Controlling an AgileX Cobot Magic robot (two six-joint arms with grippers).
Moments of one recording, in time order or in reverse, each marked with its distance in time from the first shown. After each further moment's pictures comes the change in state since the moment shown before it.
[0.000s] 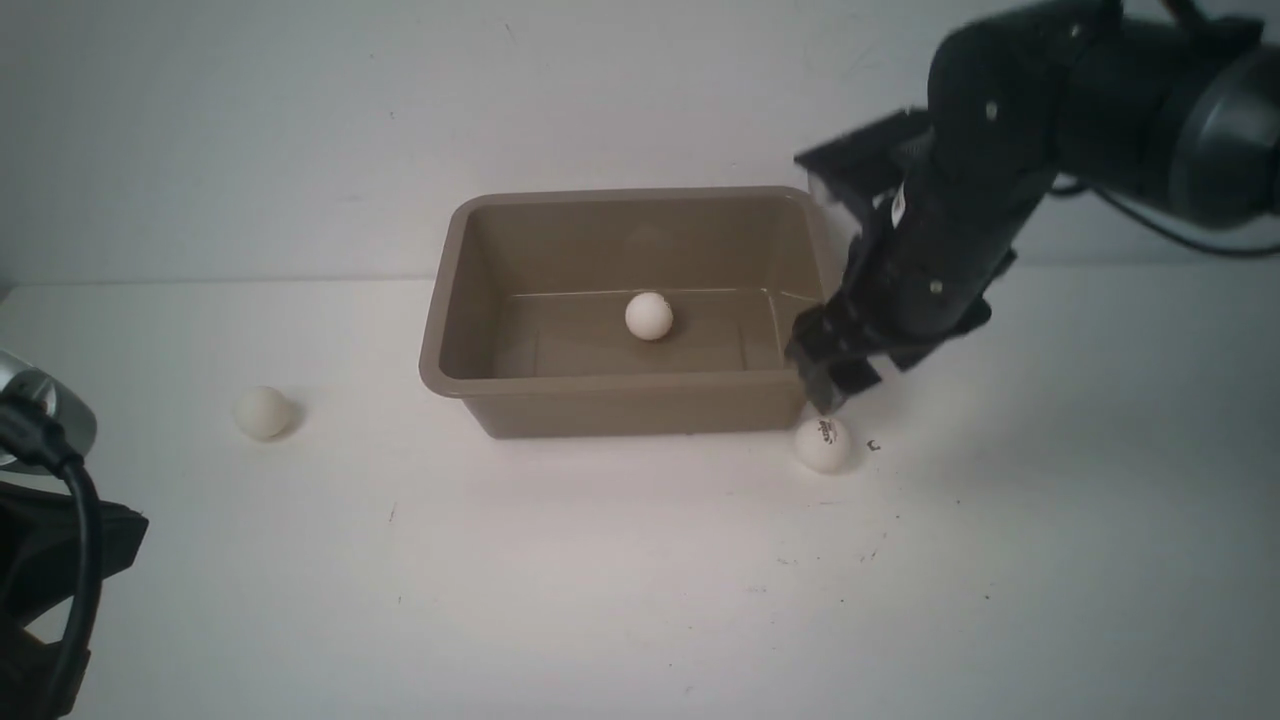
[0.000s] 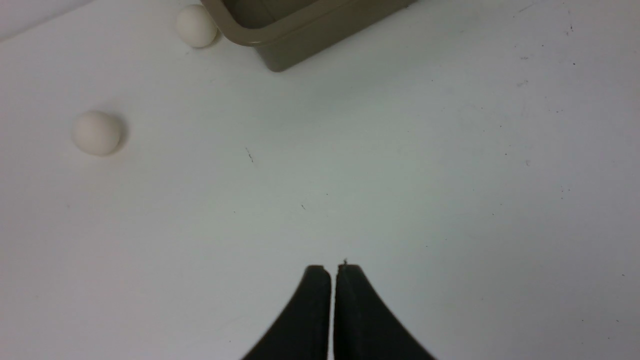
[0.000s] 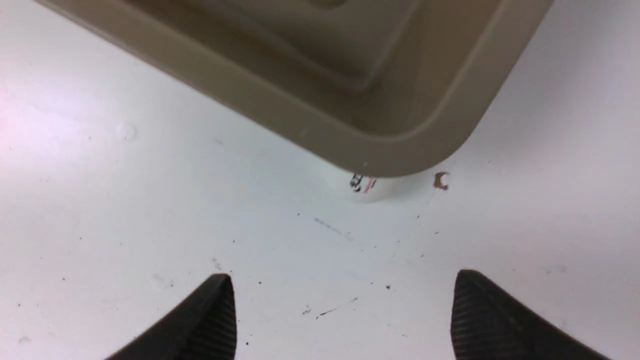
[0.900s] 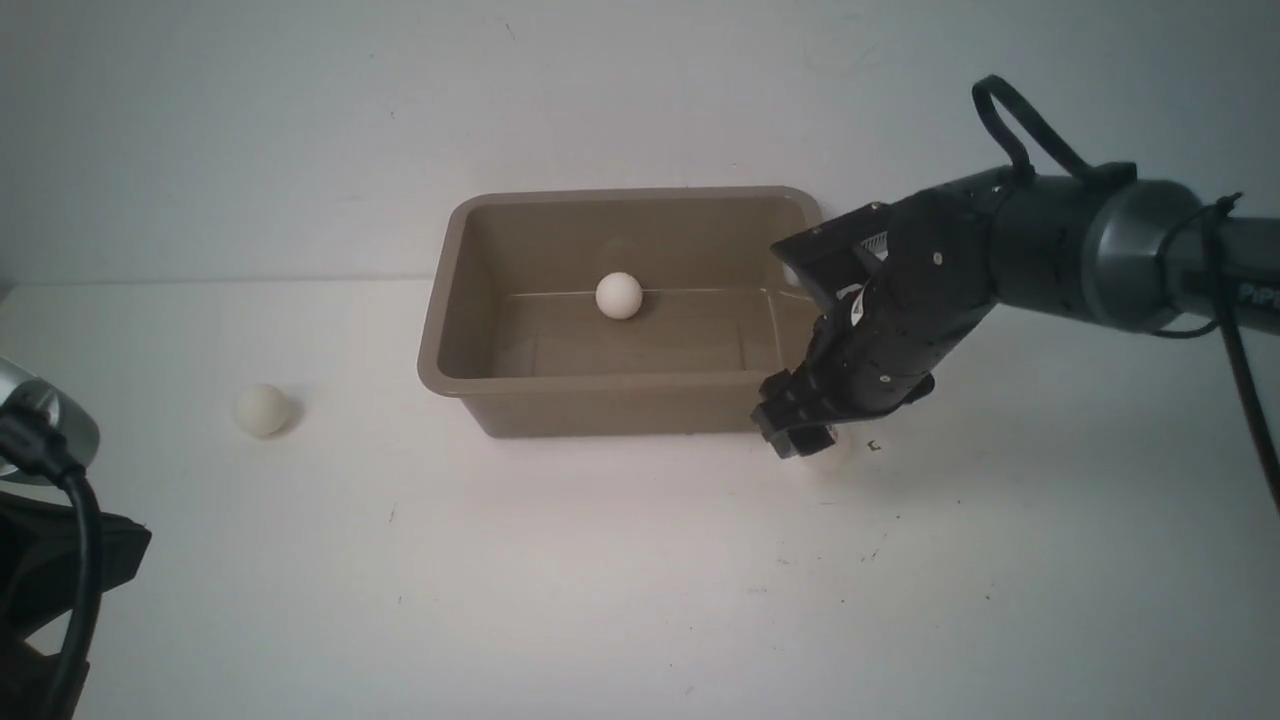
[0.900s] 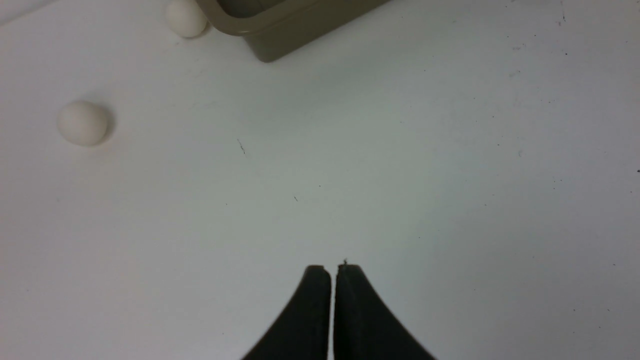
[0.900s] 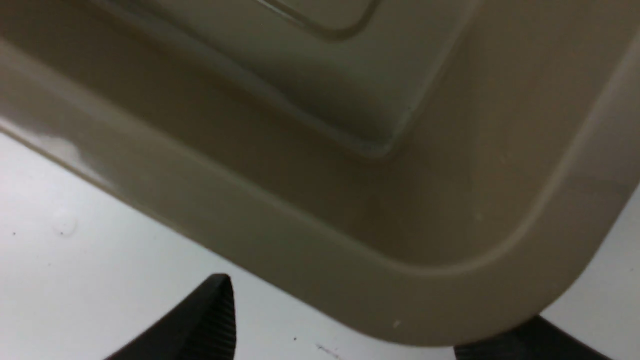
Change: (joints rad) right arm -0.001 0.100 0.115 -0.004 -0.335 0.011; left arm 0.000 0.000 0.000 0.000 0.019 0.000
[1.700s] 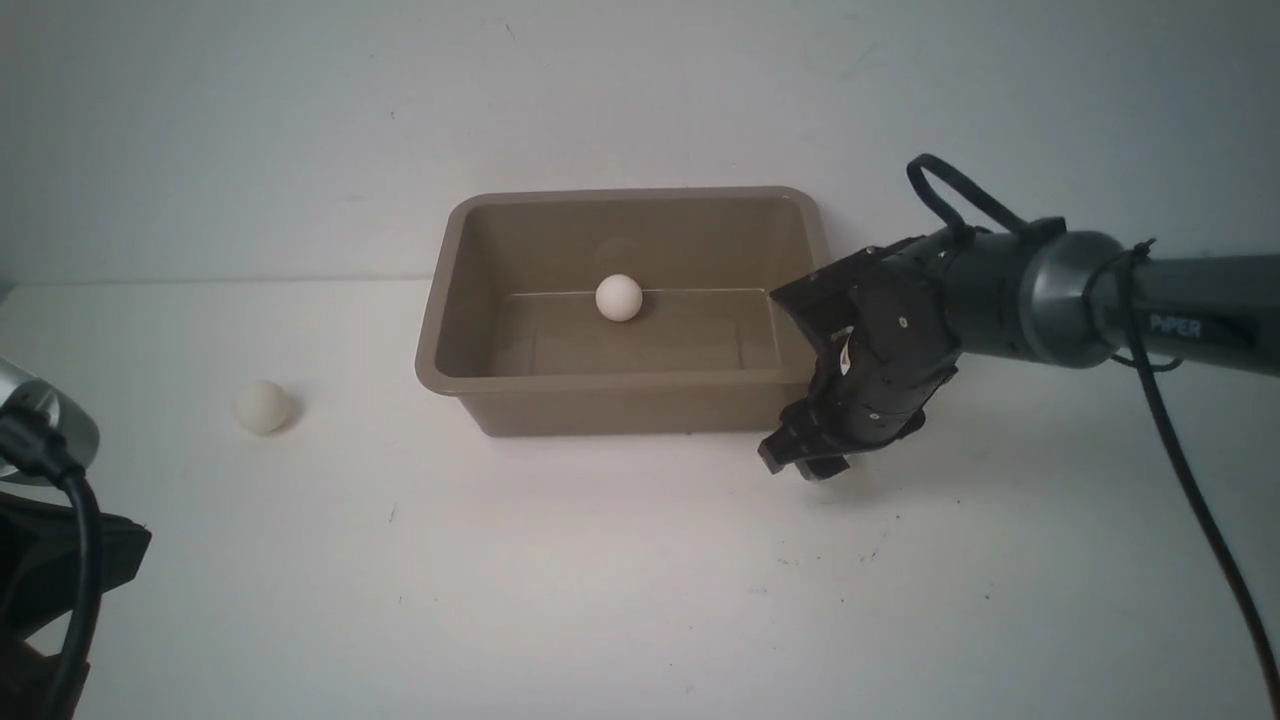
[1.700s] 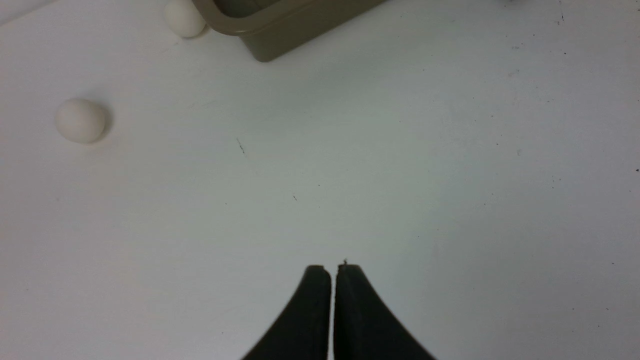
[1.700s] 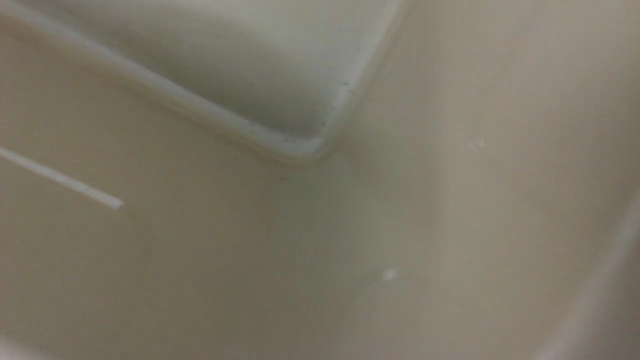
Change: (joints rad) right arm 0.001 0.114 -0.003 -0.158 -0.050 0.134; left arm 0.000 0.000 0.000 0.000 0.001 0.000
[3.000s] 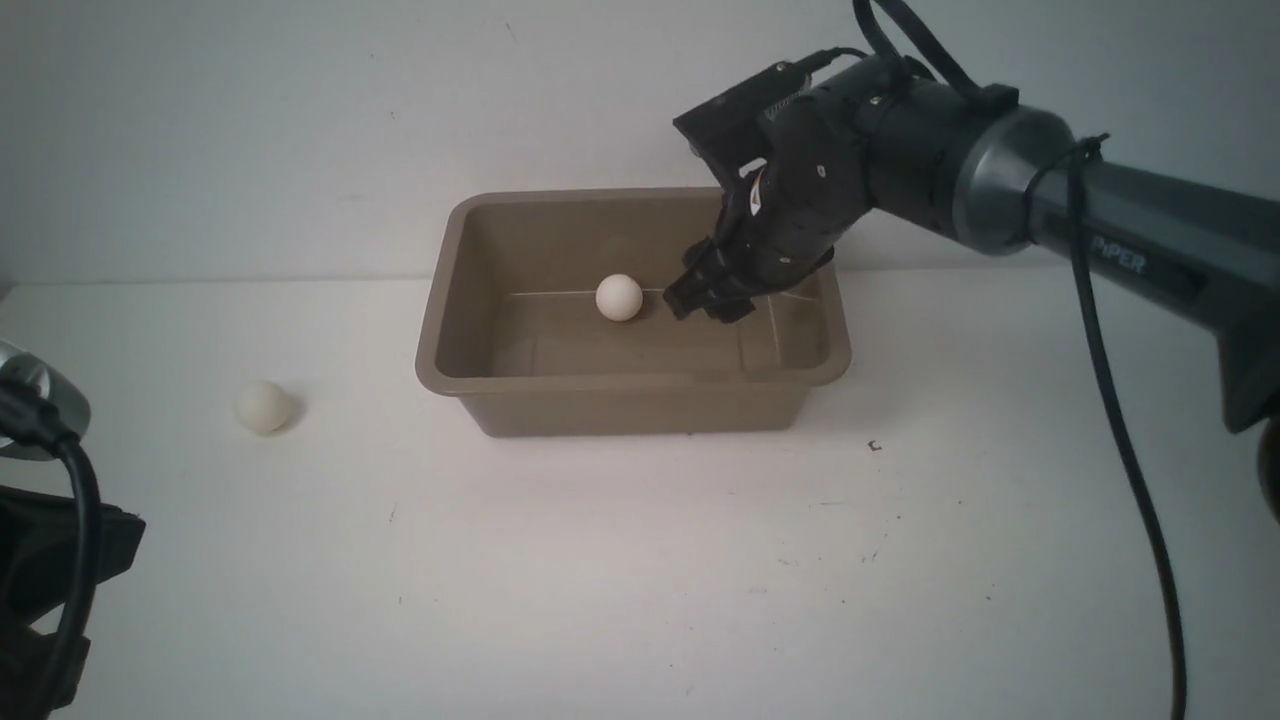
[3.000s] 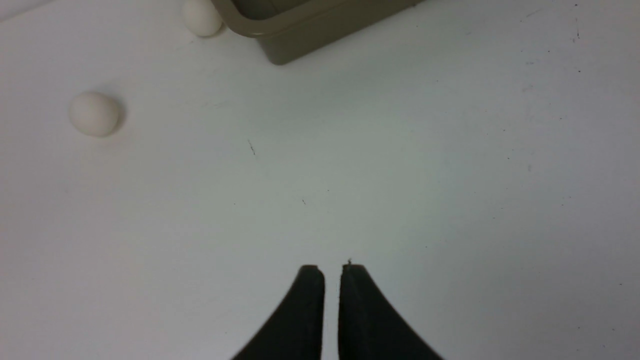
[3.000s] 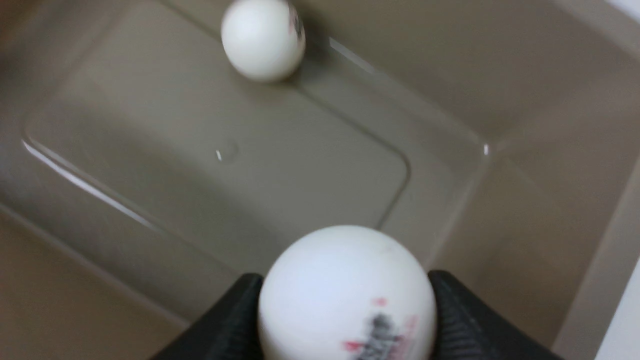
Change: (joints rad) right arm 0.074 0.055 -0.441 -0.019 0.160 -0.046; left arm 0.000 0.000 0.000 0.015 -0.023 -0.054
